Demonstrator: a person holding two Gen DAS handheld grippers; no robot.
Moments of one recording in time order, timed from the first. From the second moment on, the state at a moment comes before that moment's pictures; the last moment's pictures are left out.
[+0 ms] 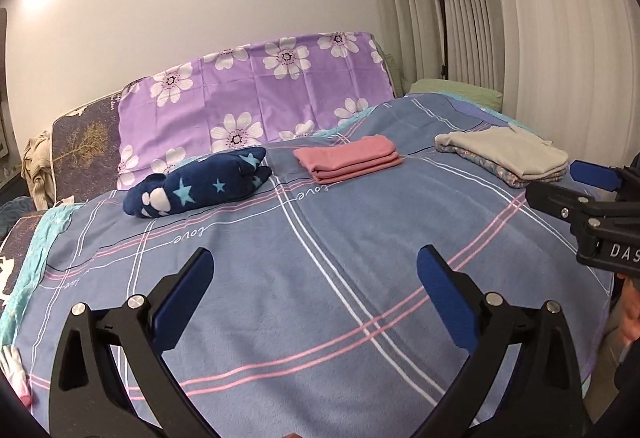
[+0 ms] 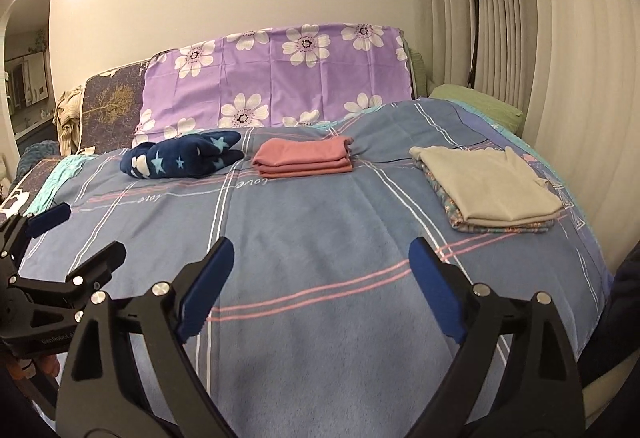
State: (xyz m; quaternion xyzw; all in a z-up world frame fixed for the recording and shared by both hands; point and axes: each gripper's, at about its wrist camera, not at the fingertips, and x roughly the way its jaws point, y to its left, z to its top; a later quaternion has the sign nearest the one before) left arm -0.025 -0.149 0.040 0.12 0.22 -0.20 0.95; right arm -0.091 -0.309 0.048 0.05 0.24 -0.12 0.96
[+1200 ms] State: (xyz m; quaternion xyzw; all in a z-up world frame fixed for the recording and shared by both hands) left arm -0.029 -0.142 0.013 0.11 0.26 -0.18 0.94; right arm -0.084 -0.291 0.025 0.03 0.26 -0.12 0.96
